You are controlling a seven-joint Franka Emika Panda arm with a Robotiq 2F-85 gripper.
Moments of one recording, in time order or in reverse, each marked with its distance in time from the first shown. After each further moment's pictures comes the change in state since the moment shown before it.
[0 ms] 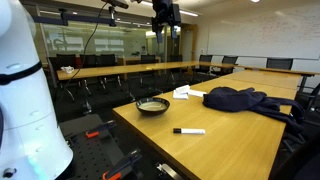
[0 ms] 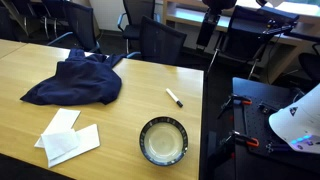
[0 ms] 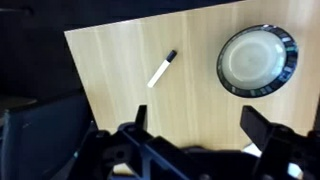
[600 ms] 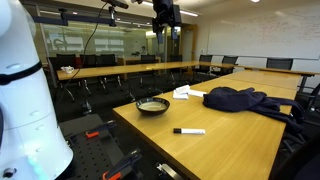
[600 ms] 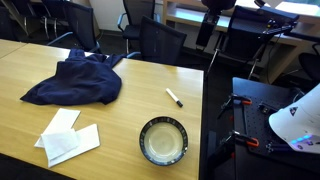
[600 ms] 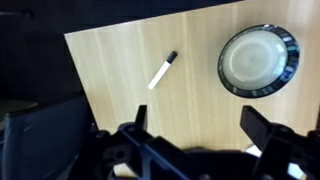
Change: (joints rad) arm -0.001 0.009 -0.006 0.000 0.000 0.001 0.009
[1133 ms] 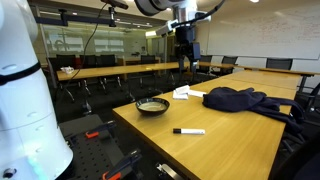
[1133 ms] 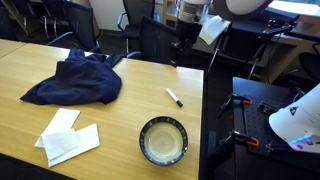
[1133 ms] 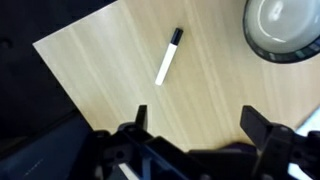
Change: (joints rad) arm -0.062 0.330 -0.089 0.011 0.008 0.343 0.120
